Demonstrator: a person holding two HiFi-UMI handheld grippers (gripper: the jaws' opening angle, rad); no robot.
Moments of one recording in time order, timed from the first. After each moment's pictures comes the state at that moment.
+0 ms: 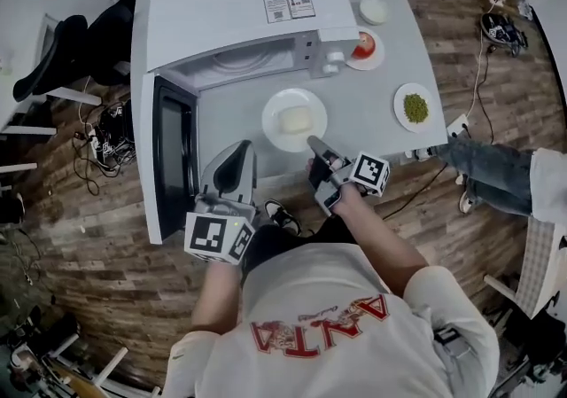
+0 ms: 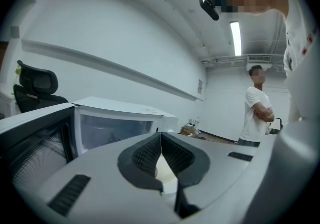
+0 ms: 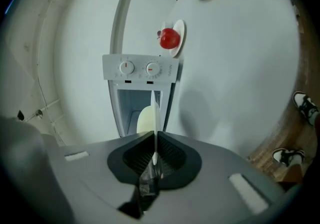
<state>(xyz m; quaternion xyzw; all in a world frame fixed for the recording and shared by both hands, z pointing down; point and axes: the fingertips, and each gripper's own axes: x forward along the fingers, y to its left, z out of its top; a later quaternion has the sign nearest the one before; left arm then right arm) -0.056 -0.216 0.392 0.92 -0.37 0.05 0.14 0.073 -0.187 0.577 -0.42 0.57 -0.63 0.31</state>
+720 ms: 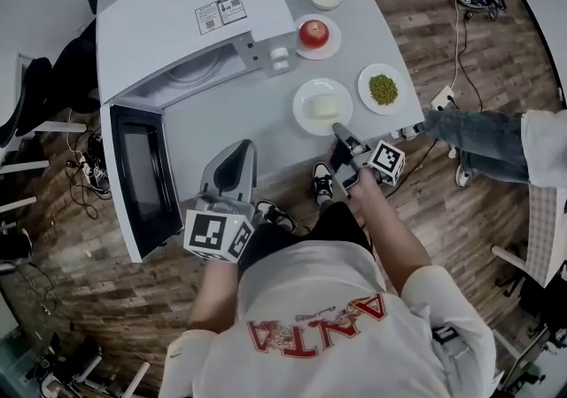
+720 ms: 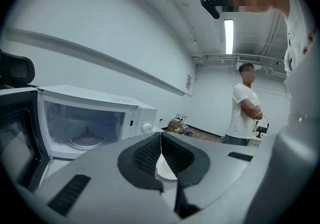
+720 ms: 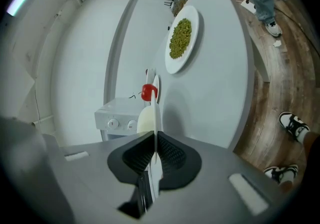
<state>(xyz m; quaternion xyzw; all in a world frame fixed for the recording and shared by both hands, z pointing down) 0.038 -0.192 0.408 0.94 -0.30 0.08 0.15 0.238 -0.133 0.629 -0.52 0.50 -0.59 0.36</state>
